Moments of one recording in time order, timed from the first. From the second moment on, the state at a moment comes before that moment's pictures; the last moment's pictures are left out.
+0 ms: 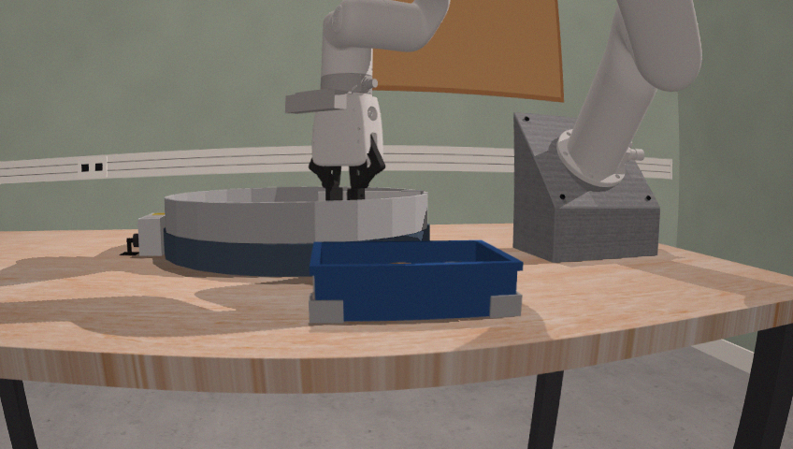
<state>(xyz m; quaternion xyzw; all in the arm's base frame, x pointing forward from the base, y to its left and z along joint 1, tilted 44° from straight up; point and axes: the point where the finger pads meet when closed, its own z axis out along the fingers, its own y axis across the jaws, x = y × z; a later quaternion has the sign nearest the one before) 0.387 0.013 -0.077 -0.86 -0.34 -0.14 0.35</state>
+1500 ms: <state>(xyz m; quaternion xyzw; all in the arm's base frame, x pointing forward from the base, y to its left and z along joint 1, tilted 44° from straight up) 0.386 0.011 -0.074 -0.86 -0.34 -0.14 0.35</state>
